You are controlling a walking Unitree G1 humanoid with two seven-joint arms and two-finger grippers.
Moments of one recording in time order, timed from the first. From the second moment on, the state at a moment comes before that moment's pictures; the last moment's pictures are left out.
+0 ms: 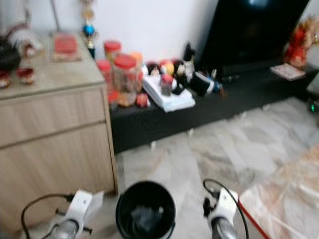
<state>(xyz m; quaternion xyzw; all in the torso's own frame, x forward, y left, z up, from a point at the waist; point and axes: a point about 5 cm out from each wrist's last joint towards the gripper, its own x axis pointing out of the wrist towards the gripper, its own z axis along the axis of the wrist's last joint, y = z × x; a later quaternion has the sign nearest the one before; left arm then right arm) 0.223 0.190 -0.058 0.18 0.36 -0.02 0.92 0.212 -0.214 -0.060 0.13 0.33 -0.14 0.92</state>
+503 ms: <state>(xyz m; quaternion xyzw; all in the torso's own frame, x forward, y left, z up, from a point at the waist) 0.232 0.173 -0.053 0.17 0.33 -0.04 0.93 0.211 -0.216 -0.060 0.12 0.33 -0.13 0.93</state>
